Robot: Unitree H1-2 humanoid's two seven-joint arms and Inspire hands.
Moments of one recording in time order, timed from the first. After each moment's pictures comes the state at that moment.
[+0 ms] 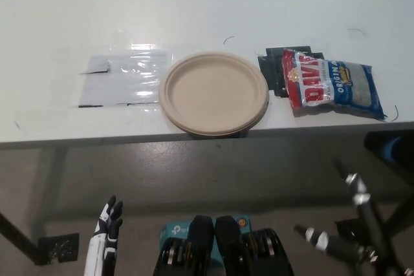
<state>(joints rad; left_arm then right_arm) 0.14 -0.02 0.00 0.11 0.18 -0.30 0.09 0.02 -0.16 0.06 -0.13 -0.32 -0.30 -0.04</state>
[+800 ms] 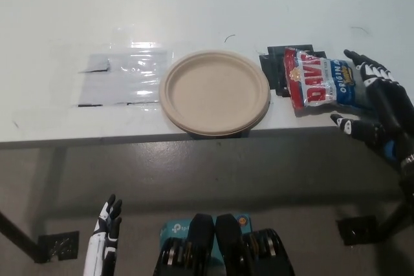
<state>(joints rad) 0.14 -0.02 0.01 0.11 0.20 -0.31 0.09 -0.46 -0.36 0.13 0.15 -0.62 0.00 0.04</state>
